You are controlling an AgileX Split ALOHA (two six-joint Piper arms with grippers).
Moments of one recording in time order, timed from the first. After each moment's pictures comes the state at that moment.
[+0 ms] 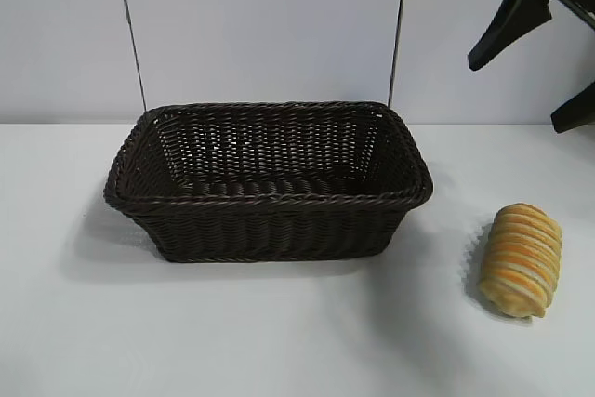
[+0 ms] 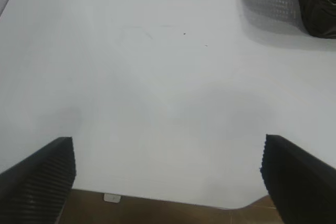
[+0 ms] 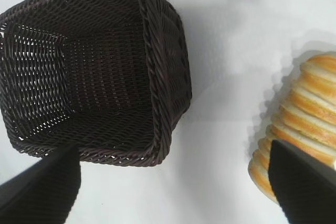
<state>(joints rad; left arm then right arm) -0.02 -0.01 -0.52 0.04 1.22 -0.01 -0.09 1.58 -1.14 0.67 0.90 -0.30</state>
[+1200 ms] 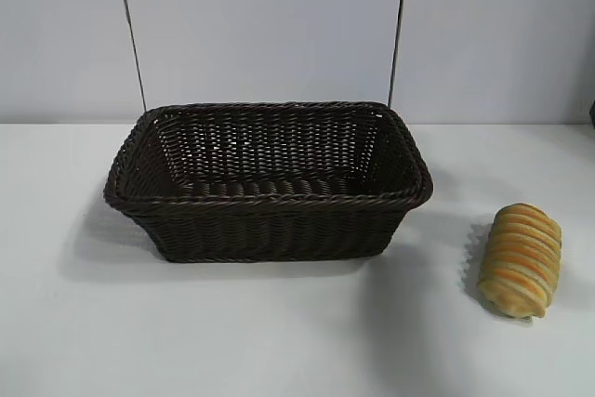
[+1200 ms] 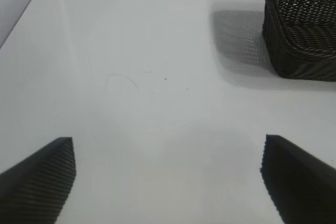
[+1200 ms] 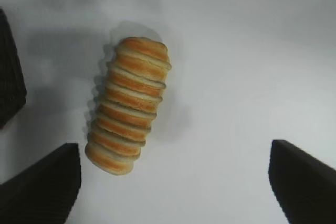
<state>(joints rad) -0.02 -0.01 -0.48 0.02 1.13 -0.02 -0.09 1.53 -0.90 0.20 0.61 0.06</state>
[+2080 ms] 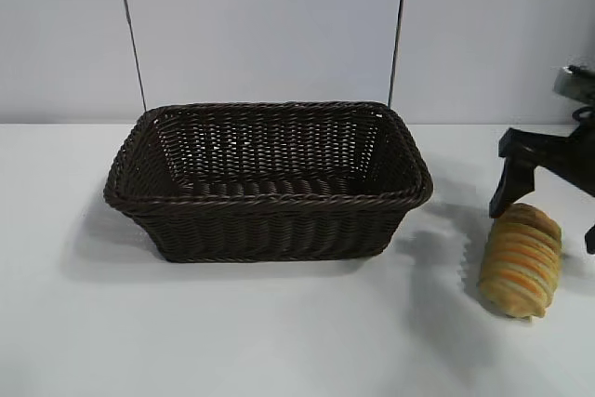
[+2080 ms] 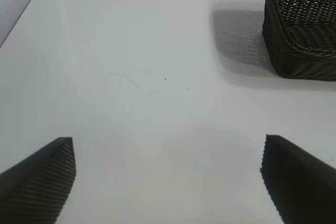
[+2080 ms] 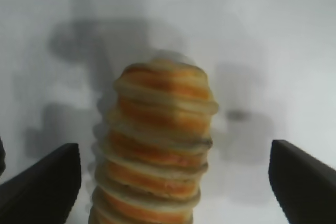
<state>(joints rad) -0.02 -0.01 -0.48 0.02 1.13 -0.02 0.07 1.85 -0.90 0.39 0.34 -0.06</state>
